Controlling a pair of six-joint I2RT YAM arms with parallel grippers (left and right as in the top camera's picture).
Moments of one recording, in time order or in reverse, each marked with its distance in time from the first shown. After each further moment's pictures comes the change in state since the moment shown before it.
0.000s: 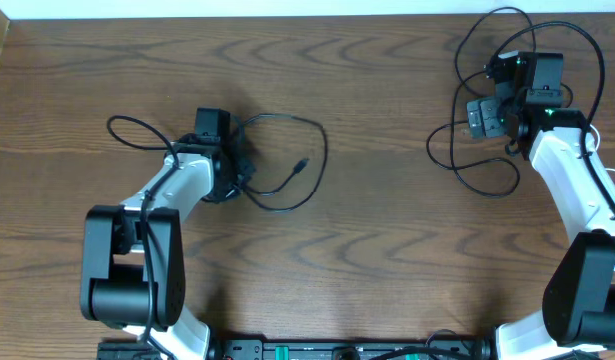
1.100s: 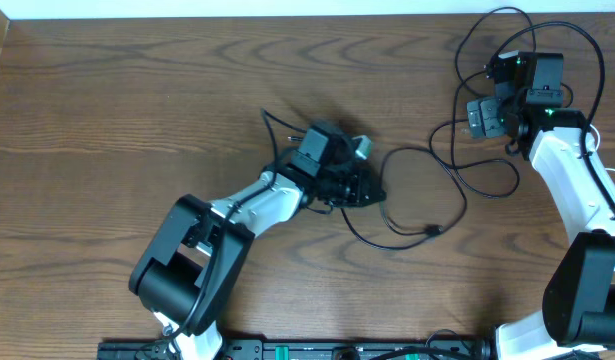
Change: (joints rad) left arm -0.485 0.065 0.014 0.454 0.653 0.182; right arm 0.000 0.000 0.000 0.000 0.000 0.000
